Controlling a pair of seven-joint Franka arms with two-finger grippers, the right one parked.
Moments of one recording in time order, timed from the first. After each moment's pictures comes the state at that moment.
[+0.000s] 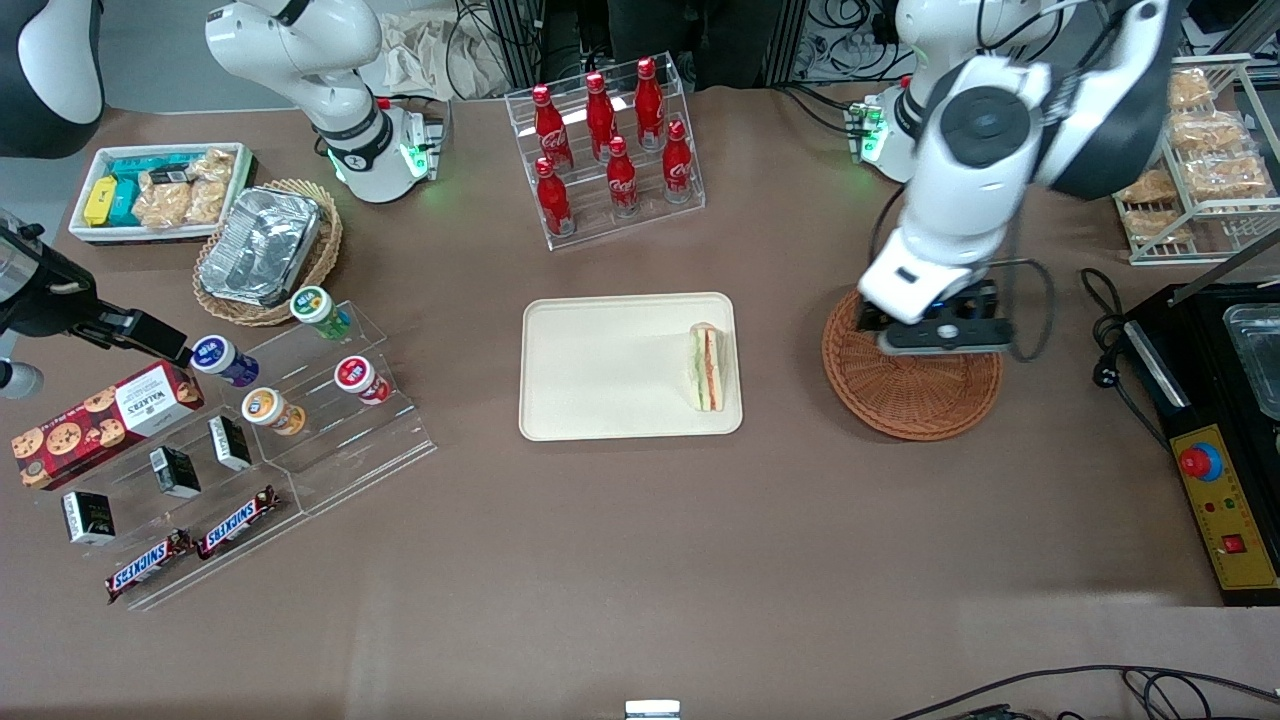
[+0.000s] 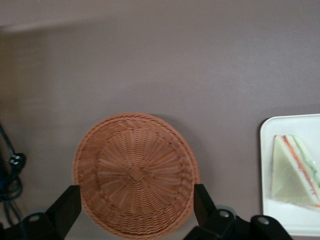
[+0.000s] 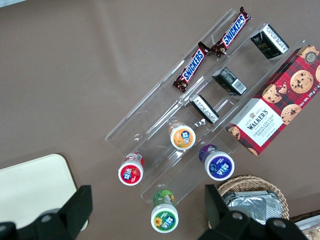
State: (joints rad) arm 0.05 -0.03 -0.44 -1.96 0.19 1.96 -0.39
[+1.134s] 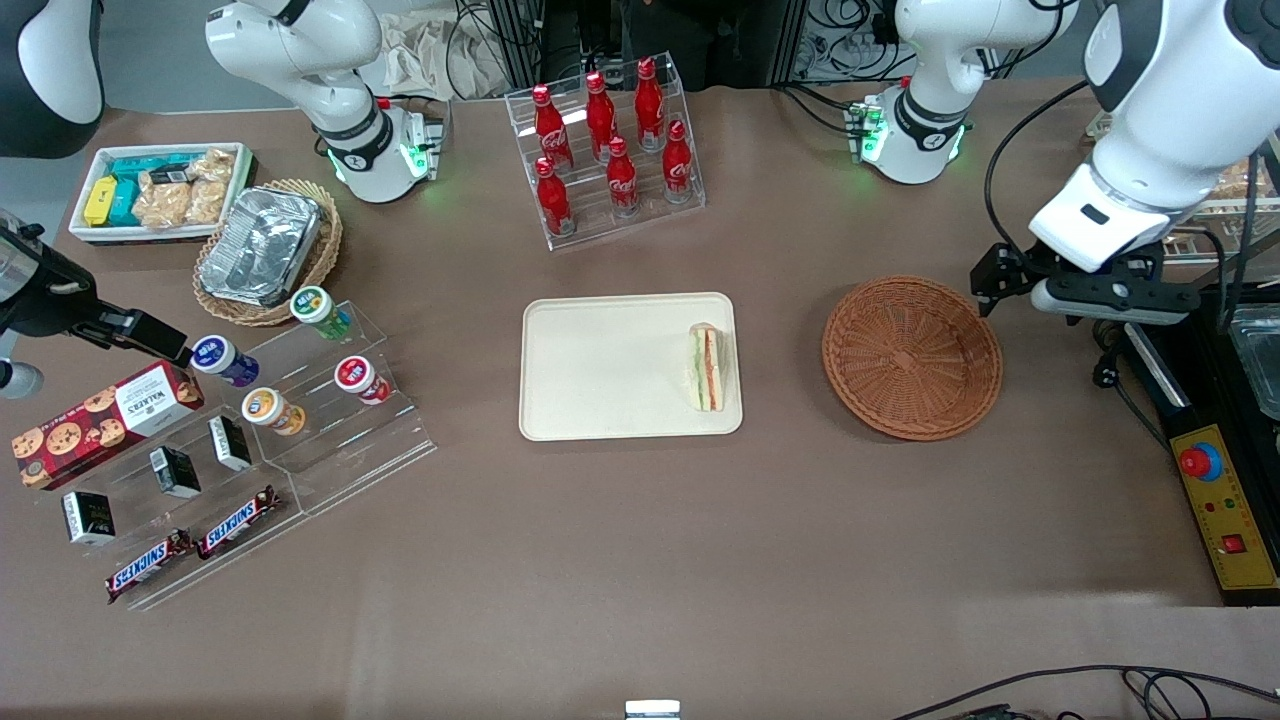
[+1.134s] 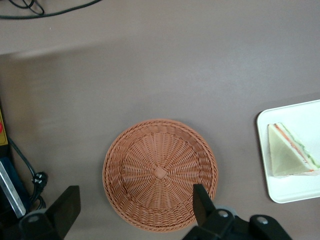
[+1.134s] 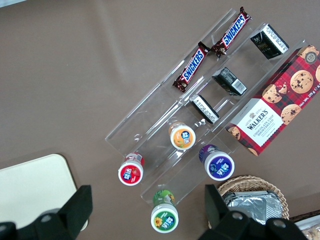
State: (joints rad) arm -0.06 -0.12 -0.12 -1.90 0.01 1.90 -0.01
